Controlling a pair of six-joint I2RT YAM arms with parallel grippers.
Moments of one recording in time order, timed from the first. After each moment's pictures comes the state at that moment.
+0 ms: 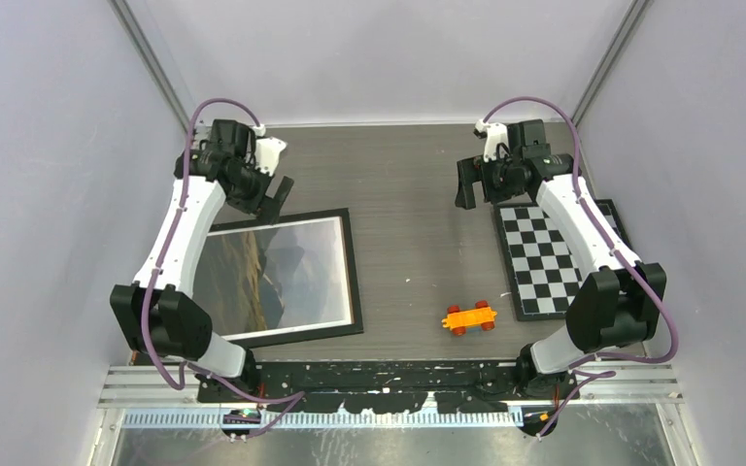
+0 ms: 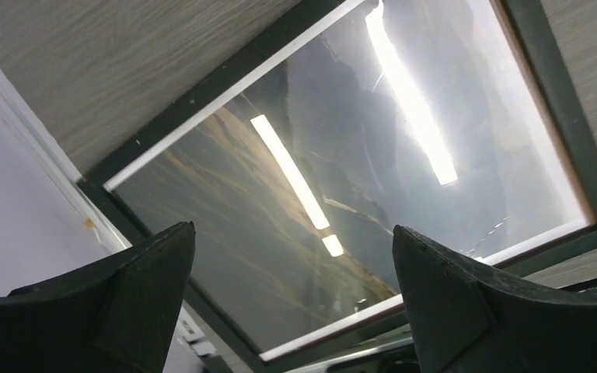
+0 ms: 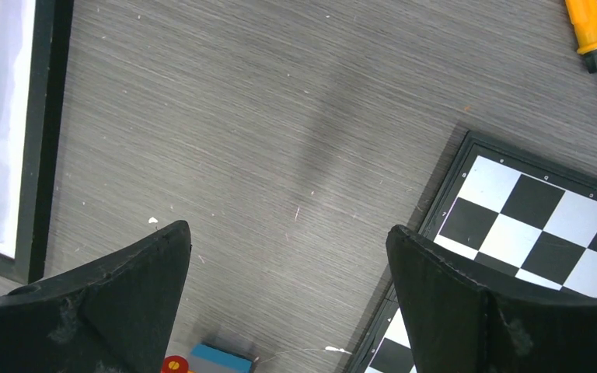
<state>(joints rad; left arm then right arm) -0.12 1.48 1.53 -1.10 0.07 0.32 0.15 1.52 1.37 -0.74 -0.28 -0.10</state>
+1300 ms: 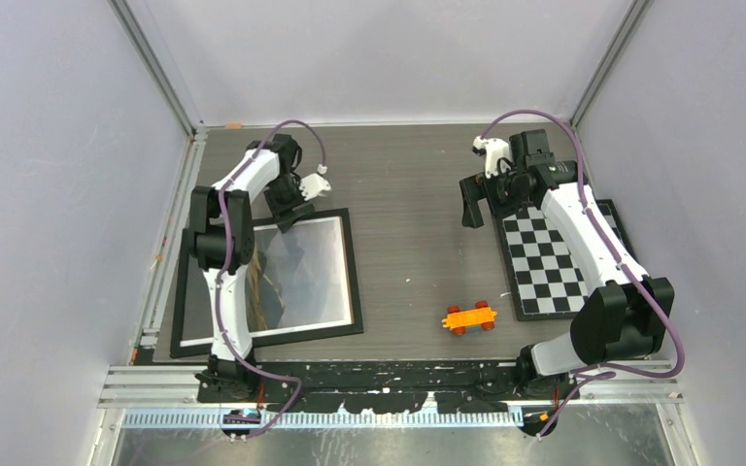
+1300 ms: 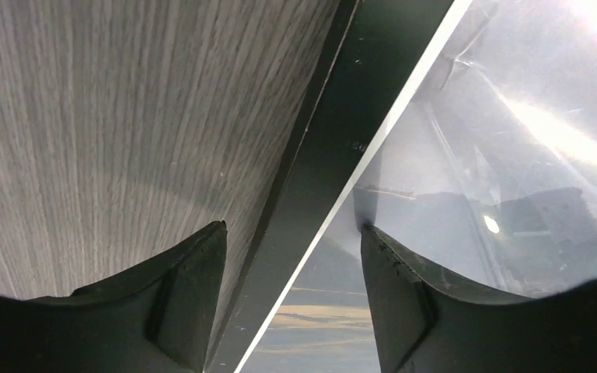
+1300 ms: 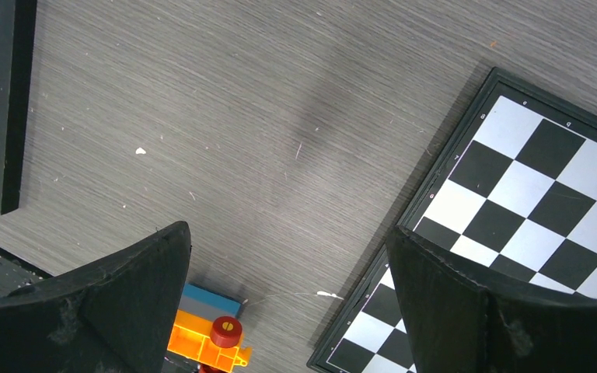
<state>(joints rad) -0.16 2.18 1.75 -1.04 0.05 0.98 0.15 1.45 1.33 -0.88 -0.29 -0.22</state>
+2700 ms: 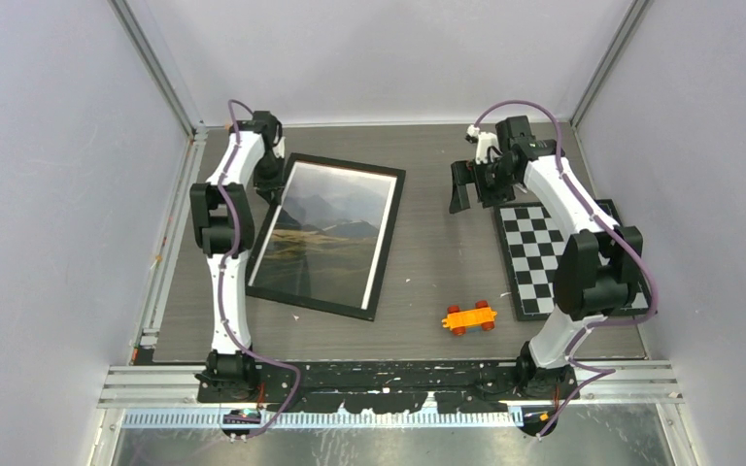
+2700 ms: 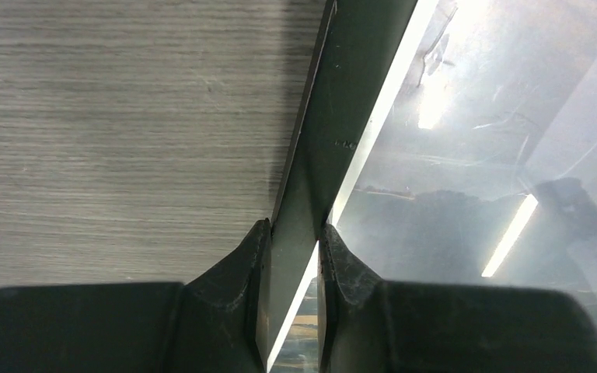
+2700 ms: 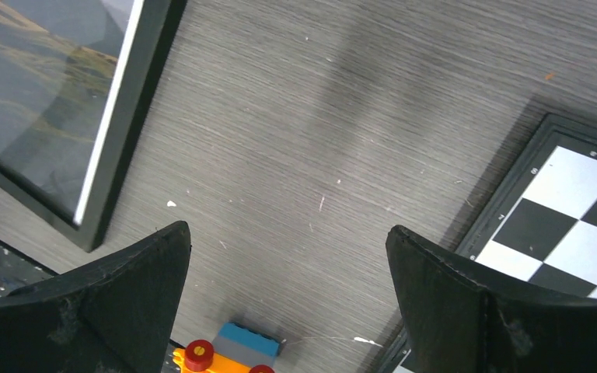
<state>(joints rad) -0.05 2.42 2.19 -1.15 -0.03 -0.07 0.13 1.72 1.49 -0.87 -0.36 -0.08</state>
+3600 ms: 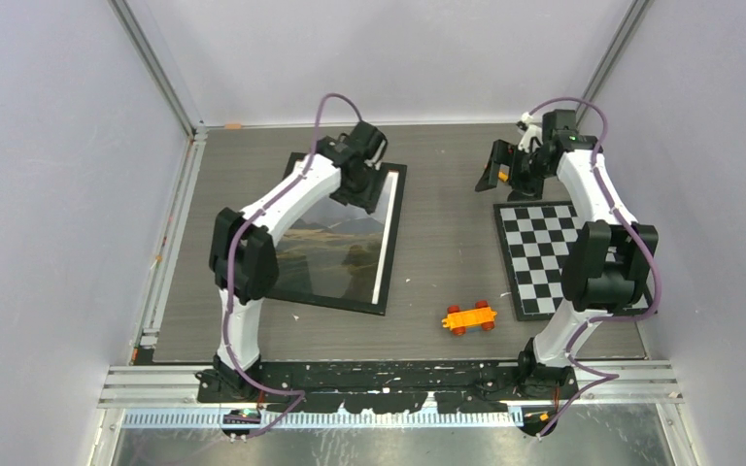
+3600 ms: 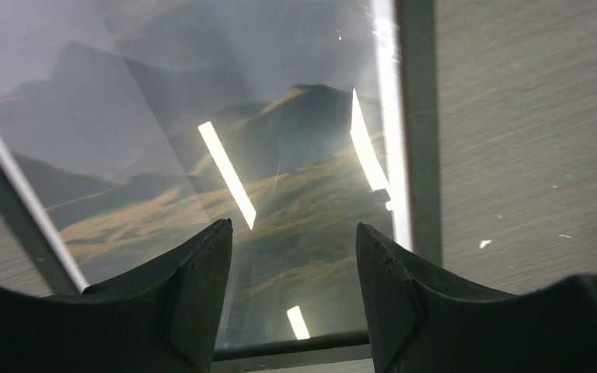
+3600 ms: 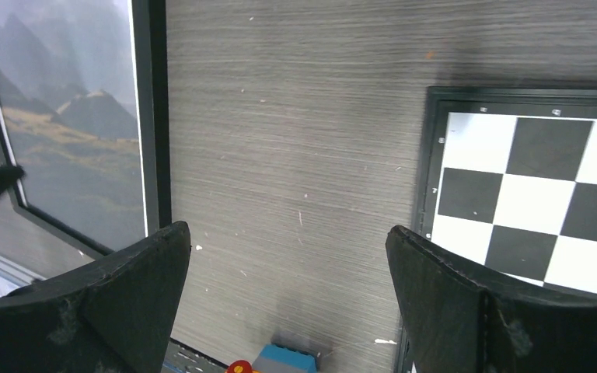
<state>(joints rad) -0.61 2.02 1.89 -0.98 -0.12 -0.21 -0.08 1.76 1.54 -0.85 -0.45 0.12</state>
